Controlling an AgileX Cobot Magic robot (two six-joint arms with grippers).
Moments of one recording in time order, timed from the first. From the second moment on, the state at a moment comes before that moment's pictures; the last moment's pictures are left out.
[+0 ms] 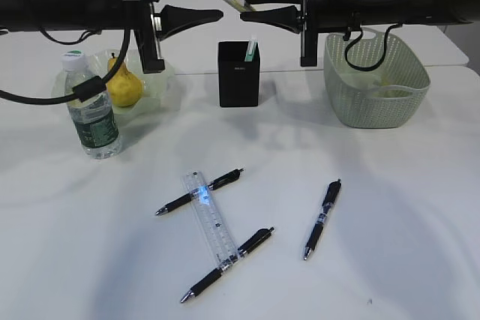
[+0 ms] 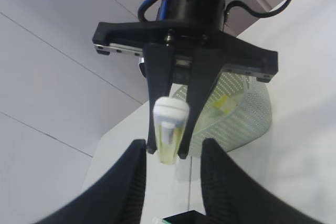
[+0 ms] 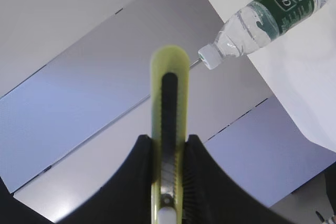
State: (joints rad) left arm -0.27 1.79 -1.26 -1.78 0.81 2.89; right arm 0.08 2.10 -1.62 1.61 1.17 0.14
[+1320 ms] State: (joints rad) left arm -0.32 1.88 -1.36 -1.78 0.84 2.88; right arm 0.09 2.11 -1.62 1.61 1.17 0.13
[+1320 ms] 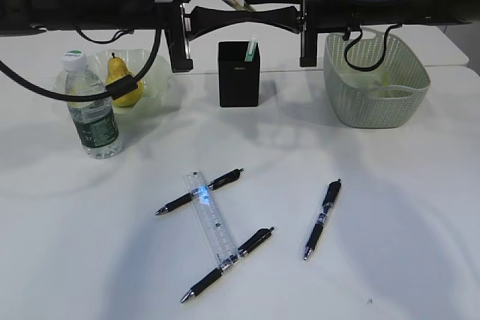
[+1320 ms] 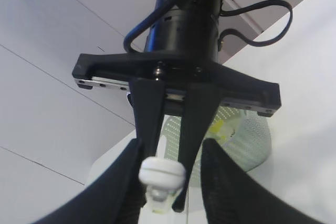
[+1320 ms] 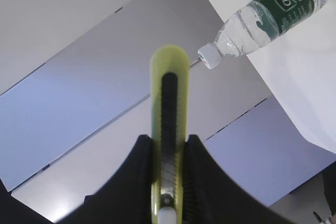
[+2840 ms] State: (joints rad) left arm -0.32 1.88 -1.36 -1.78 0.84 2.88; right arm 0.09 2.11 -1.62 1.63 1.17 0.10
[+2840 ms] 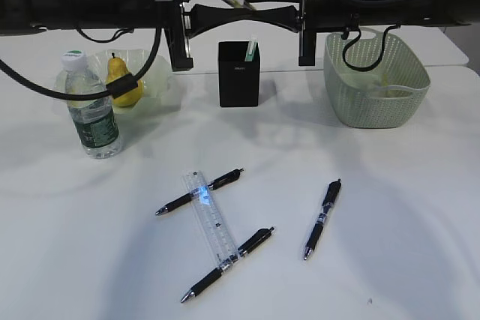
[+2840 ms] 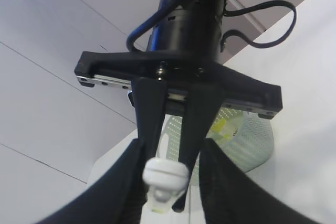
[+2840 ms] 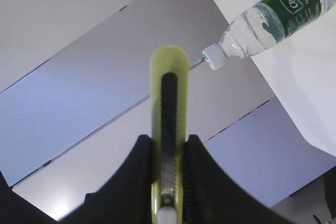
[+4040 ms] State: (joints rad) left arm -0.32 1.88 -1.36 -1.79 0.82 2.89; right arm 0.09 2.11 -1.62 1.63 1.17 0.06
